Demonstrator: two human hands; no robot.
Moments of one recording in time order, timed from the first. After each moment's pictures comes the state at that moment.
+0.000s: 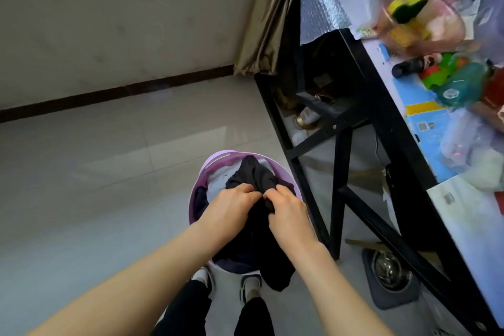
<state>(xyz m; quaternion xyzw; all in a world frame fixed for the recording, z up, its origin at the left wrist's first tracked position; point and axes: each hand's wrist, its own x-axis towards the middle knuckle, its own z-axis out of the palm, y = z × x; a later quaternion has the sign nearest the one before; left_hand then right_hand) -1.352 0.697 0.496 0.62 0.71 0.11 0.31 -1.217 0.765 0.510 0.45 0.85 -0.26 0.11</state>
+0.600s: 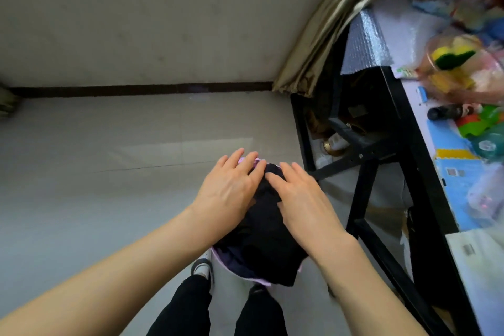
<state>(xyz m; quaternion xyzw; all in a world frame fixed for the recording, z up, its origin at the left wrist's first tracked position) -1.380 0.668 0.573 0.59 0.79 0.04 0.13 -1.250 0.774 0.603 0.21 0.96 -0.12 0.11</state>
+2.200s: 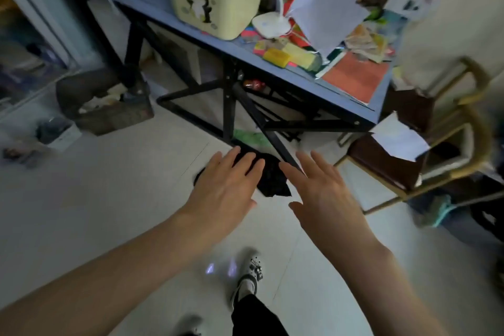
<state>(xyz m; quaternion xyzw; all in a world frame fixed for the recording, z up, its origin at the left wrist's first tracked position) -0.883 -0.205 0.698 -0.46 0.89 0.03 0.01 -1.058 -0.163 0.728 -0.77 0.64 0.01 0.03</state>
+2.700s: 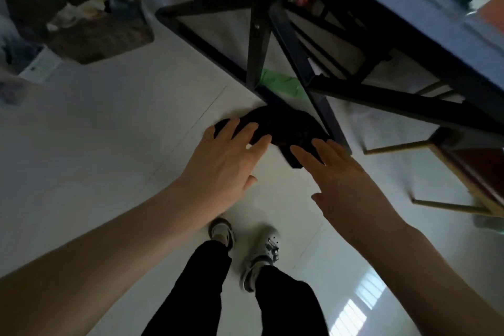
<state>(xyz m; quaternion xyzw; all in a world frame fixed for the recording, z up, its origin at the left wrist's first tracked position) -0.863 -0.432 0.472 -0.49 0.85 0.14 0.10 -1.075 -0.407 0.482 -0.80 0.57 0.14 0.16</state>
